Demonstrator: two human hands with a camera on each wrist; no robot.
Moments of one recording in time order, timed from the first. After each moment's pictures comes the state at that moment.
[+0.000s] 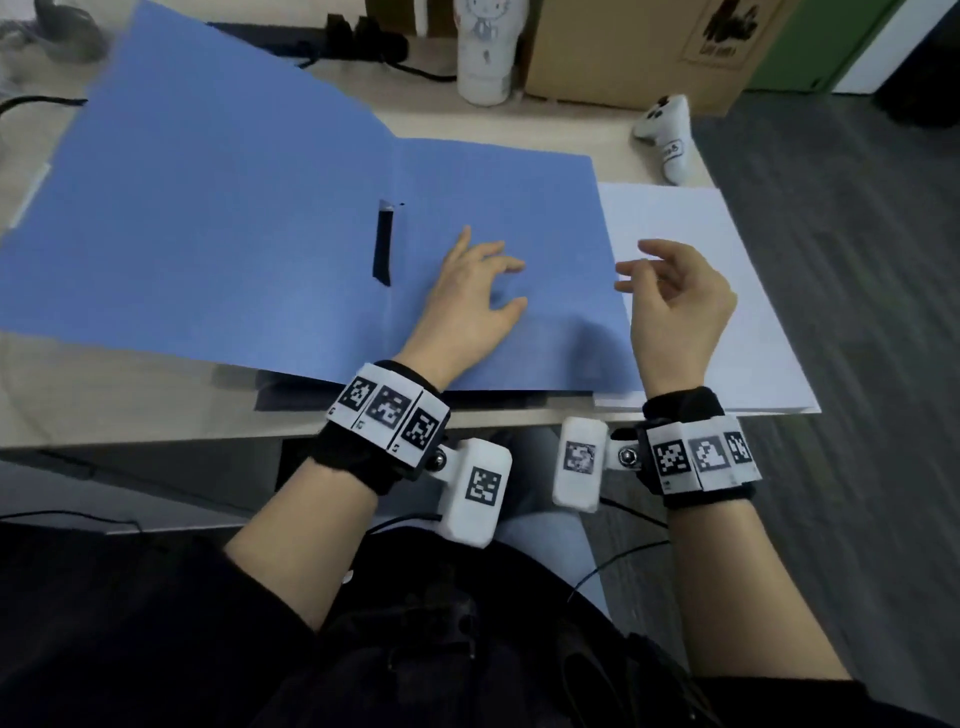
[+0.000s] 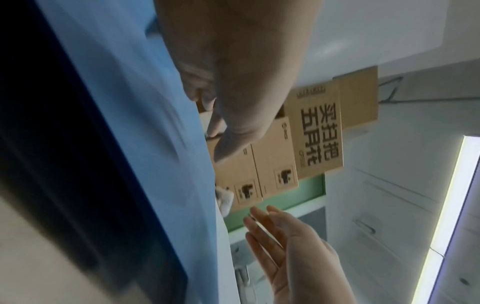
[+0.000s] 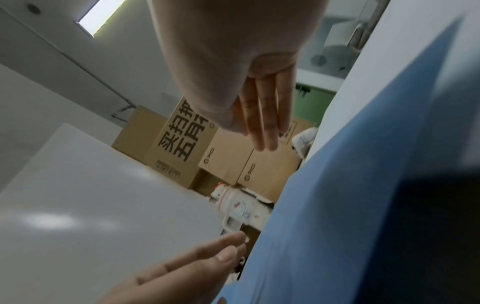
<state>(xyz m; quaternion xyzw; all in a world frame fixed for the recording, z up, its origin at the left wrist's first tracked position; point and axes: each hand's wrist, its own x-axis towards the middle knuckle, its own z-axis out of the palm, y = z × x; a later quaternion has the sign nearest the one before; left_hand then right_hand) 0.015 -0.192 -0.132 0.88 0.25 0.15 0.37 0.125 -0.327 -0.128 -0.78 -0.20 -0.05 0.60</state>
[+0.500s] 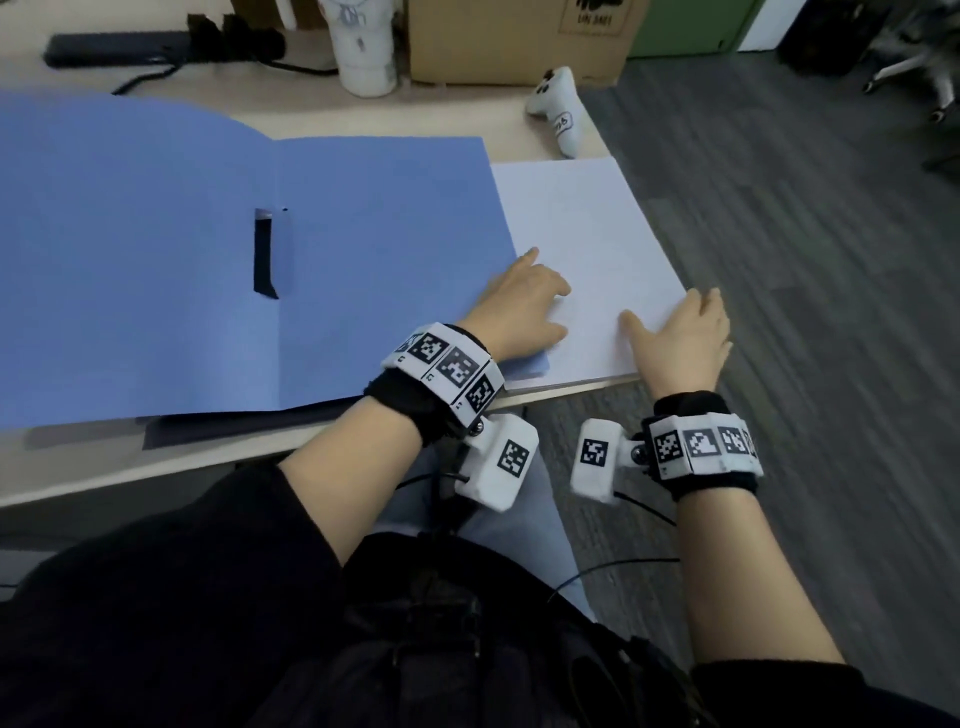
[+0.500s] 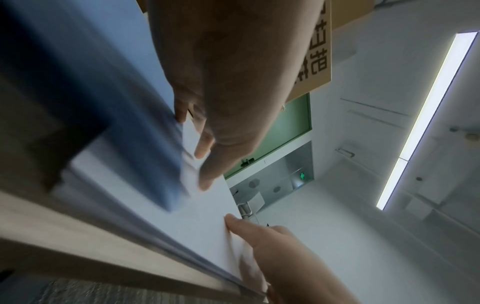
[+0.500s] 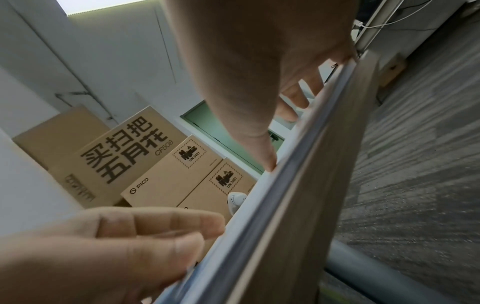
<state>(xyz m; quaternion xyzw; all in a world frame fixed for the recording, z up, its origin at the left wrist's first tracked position) 0.108 -0.271 -0.135 0.96 0.08 -0.07 0.27 0.178 -0.428 -0.166 -0.97 -0.05 0.02 0.23</state>
